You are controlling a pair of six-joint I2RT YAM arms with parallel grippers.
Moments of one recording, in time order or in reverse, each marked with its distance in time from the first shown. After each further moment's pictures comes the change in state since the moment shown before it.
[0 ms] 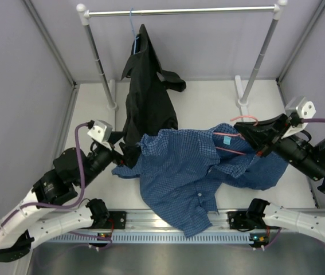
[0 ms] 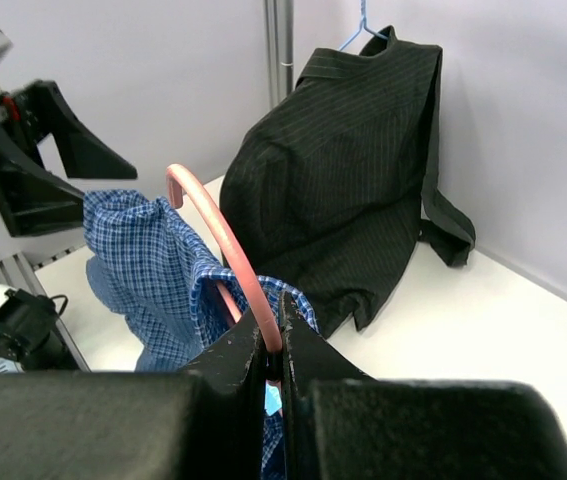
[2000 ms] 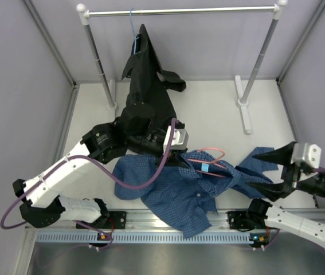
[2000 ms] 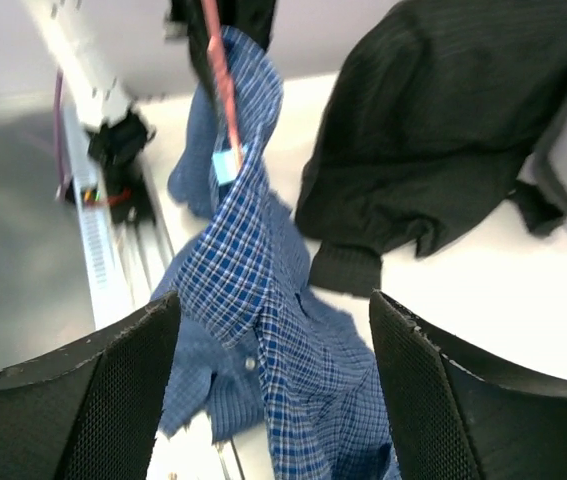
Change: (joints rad) left arm 0.011 0.665 0.542 -0.275 1.106 0.505; right arm 0.003 -0.230 -0.036 -0.357 -0.299 -0.125
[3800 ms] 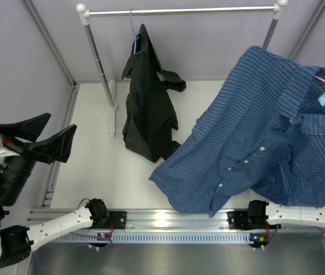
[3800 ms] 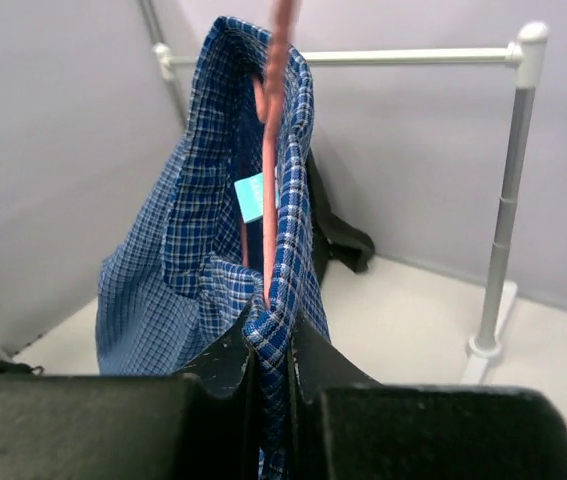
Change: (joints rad) left arm 0.001 -0.731 0.008 0.128 -1.226 -0.286; right arm 0.281 0.117 0.608 -0.105 0.775 0.080
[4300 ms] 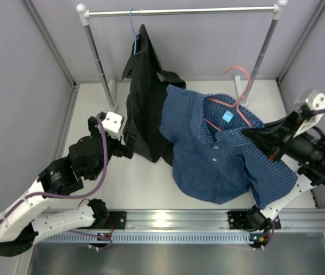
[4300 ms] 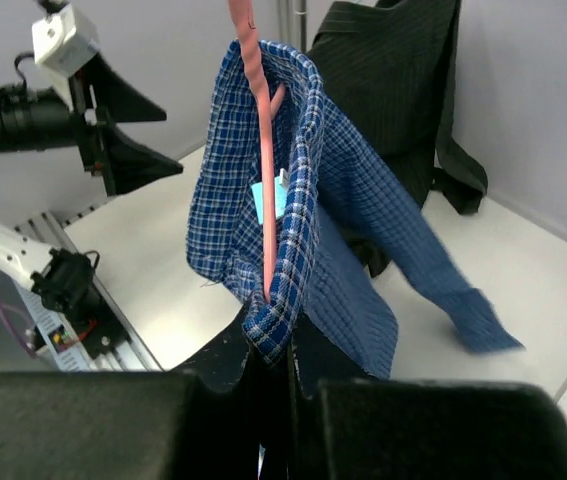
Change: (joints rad) left arm 0.000 0.218 -0.394 -0.040 -0.155 -0.057; right arm 0.945 0.357 -0.097 -0.042 0.756 0.263
